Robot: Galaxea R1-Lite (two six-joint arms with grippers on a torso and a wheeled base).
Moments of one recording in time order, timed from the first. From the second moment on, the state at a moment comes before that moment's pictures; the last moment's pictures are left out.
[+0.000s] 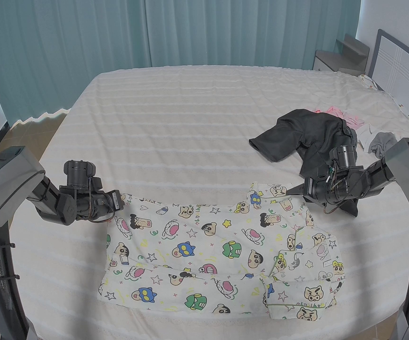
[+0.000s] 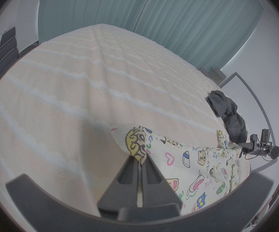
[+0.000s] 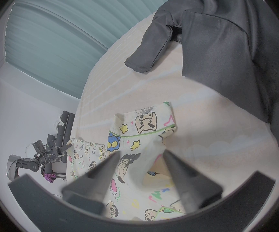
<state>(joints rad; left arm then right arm) -0.04 2.26 -1.09 -0.52 -0.24 -0.34 0.08 2.35 -1.39 -0.22 0.50 0.37</state>
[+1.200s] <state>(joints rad) -0.04 2.27 -1.07 -0.54 -0.23 -0.34 0.12 2.43 -1.49 -0.24 0.47 0.50</state>
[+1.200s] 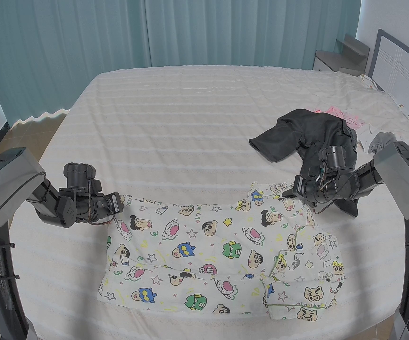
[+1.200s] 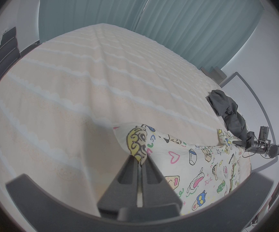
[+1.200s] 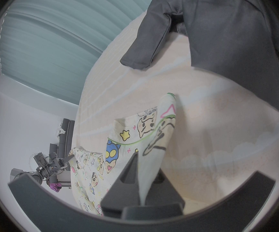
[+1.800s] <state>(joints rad) -0.05 2.14 -0.94 -0.54 -0.24 -0.34 0.08 2.28 -1.26 -0.33 0.63 0.54</state>
